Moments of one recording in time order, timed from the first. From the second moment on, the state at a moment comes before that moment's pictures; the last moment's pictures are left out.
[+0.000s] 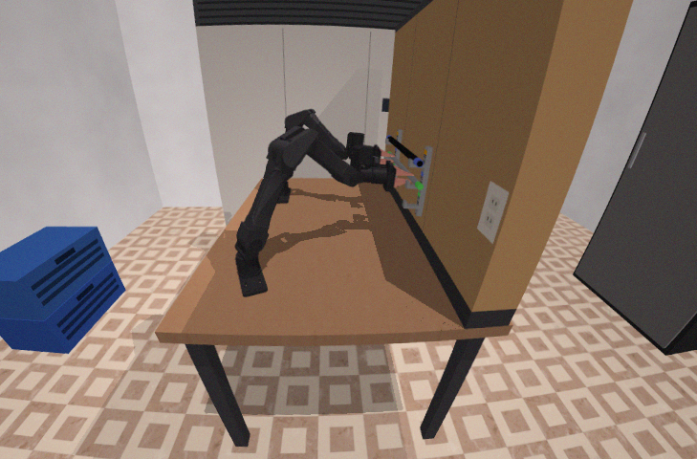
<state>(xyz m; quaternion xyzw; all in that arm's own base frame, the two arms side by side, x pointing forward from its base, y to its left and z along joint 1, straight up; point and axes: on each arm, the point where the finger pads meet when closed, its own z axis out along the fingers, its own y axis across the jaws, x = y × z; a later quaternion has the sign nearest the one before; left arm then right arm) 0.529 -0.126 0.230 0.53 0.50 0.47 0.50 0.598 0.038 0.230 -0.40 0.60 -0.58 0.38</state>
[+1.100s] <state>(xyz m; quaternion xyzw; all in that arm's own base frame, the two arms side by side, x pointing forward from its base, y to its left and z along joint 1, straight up) 0.529 -0.125 0.240 0.54 0.51 0.46 0.49 0.600 0.039 0.241 -0.41 0.61 -0.57 0.37</state>
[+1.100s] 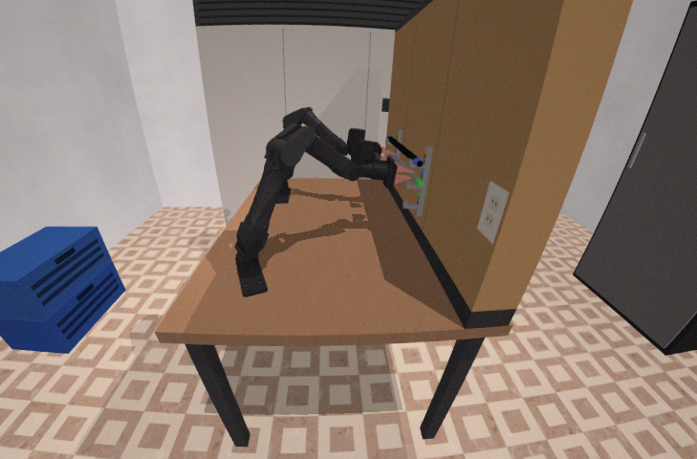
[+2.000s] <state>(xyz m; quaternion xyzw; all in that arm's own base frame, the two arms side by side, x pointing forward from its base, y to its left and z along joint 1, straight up) 0.530 -0.125 0.253 0.54 0.51 0.46 0.49 0.600 0.039 0.254 -0.41 0.61 -0.57 0.37</state>
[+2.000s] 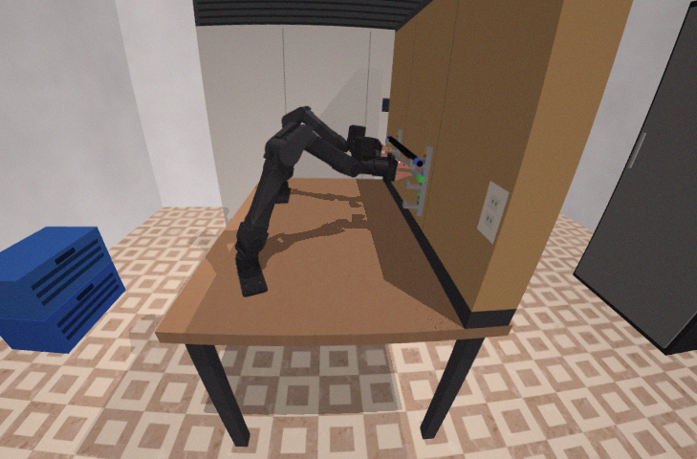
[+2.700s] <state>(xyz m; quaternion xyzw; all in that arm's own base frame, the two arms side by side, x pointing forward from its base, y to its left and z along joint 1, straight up) 0.522 -0.123 0.271 0.53 0.50 0.47 0.49 0.593 0.043 0.270 -0.41 0.60 -0.57 0.38</state>
